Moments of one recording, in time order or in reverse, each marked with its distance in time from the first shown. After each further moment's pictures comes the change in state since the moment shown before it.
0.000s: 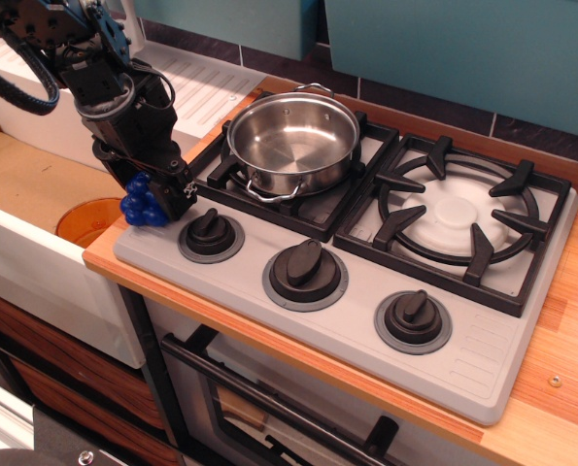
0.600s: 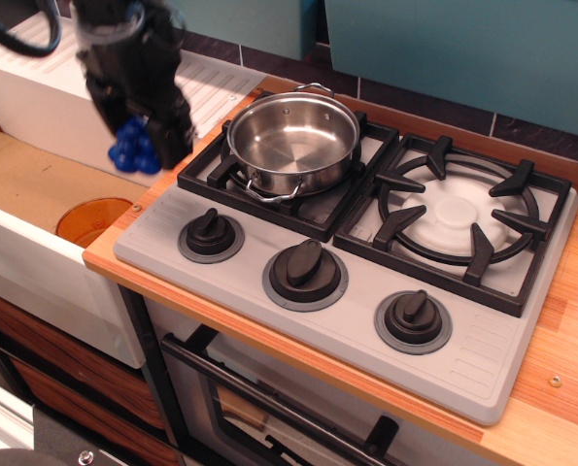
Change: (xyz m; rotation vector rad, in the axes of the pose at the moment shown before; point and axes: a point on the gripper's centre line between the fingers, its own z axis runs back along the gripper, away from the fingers) arm 0.026 -0.004 0.051 0.079 0.067 -0.013
